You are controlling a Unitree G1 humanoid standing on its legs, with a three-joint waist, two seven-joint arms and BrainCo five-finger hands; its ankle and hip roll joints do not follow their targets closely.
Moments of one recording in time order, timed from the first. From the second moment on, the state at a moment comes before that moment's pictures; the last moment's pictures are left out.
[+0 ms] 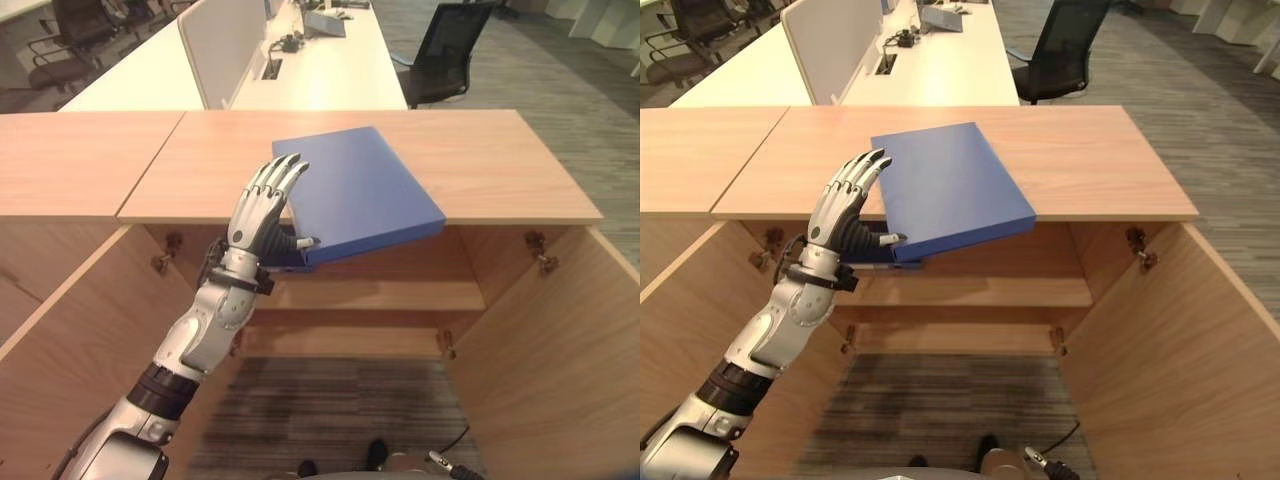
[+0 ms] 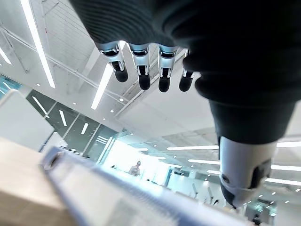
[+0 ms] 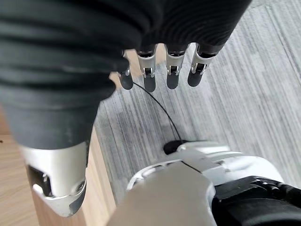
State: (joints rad) left arm -0.34 0.52 -0.32 -0.13 0.59 -0.09 0.33; right arm 0.04 -0.20 0.11 1.29 0.48 -0.02 -0.08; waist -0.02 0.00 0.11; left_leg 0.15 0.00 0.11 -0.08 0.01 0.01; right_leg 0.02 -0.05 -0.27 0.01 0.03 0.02
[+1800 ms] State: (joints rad) left arm -0.54 0.39 -0.64 0.16 0.71 -0.07 0.24; right arm 0.02 -0.22 0.15 1.29 0.49 -0.03 -0.10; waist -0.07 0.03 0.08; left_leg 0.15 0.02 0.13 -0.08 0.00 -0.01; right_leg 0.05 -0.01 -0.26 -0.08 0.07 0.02
